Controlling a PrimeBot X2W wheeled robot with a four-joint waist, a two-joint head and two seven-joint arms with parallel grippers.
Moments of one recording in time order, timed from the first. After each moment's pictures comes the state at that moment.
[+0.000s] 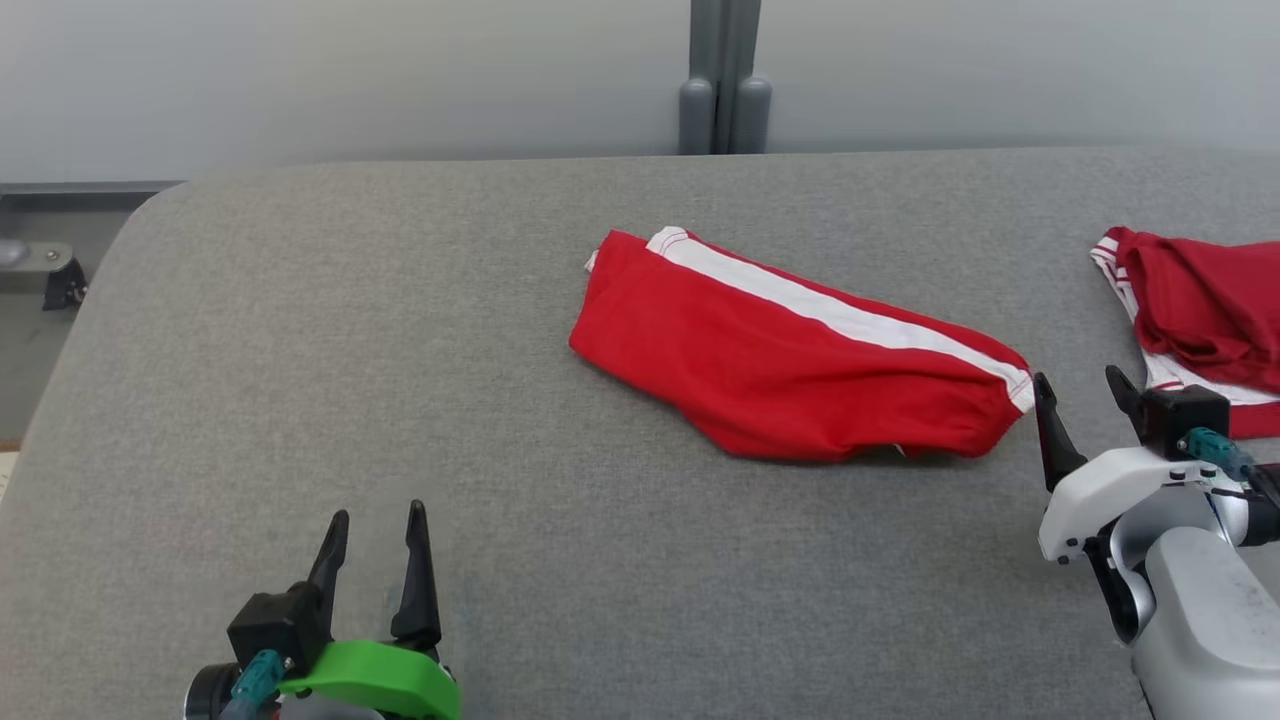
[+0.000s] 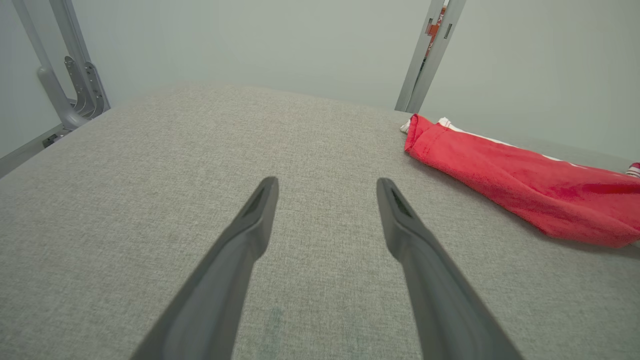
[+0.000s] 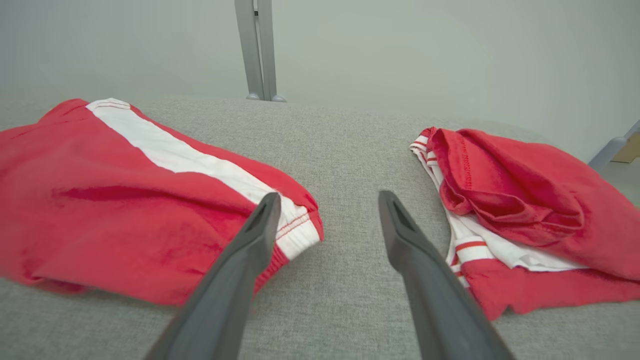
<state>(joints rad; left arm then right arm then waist) -0.03 0.07 -0.17 0.30 -0.34 0.01 -0.26 -0.42 -0.23 0.00 0.79 0.13 0.13 -0.26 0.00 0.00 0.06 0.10</state>
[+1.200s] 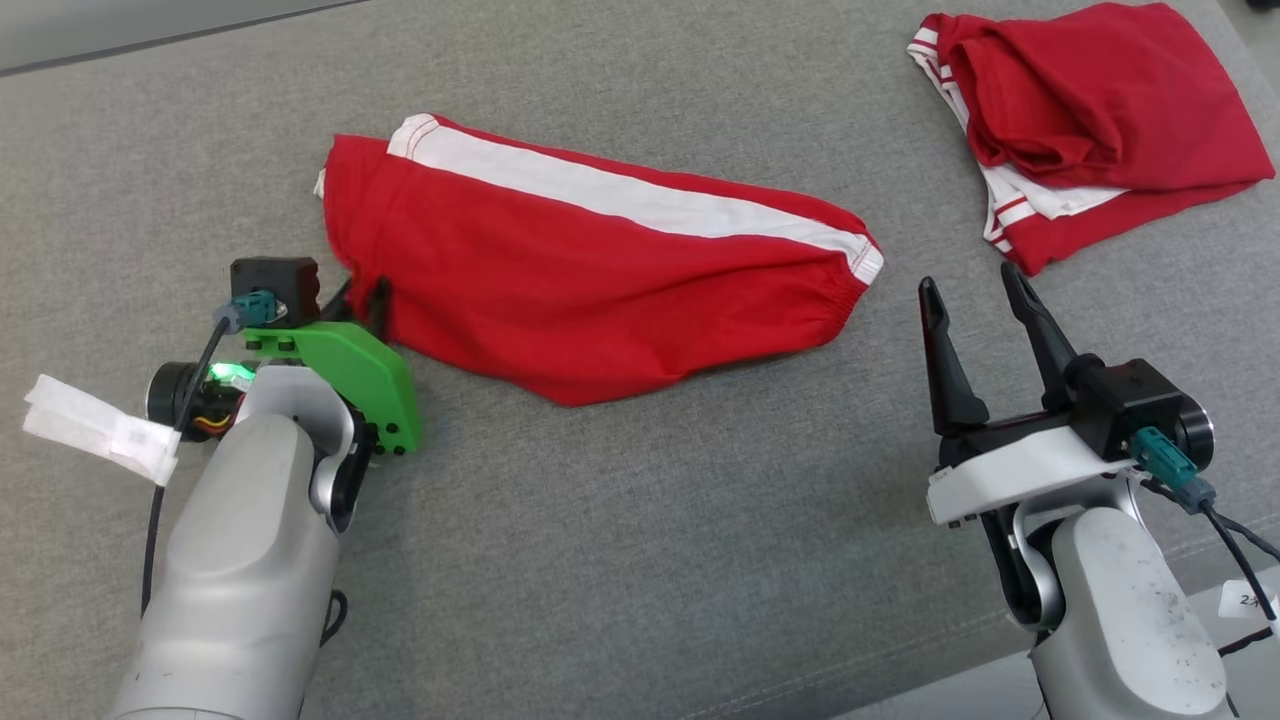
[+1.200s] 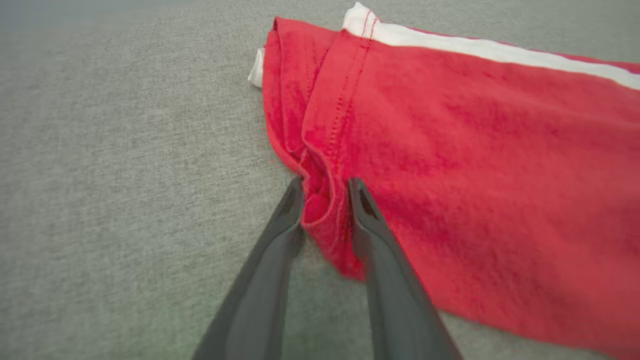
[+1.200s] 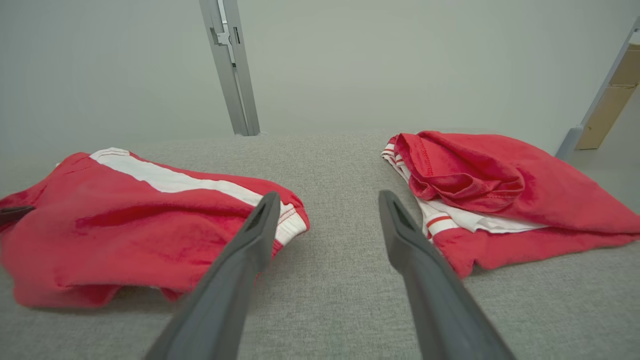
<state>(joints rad) -0.71 0.13 -0.25 0.87 -0.33 -0.09 0.01 -0.29 -0.06 0.05 0.24 0.10 0.13 -0.26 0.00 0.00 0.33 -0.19</state>
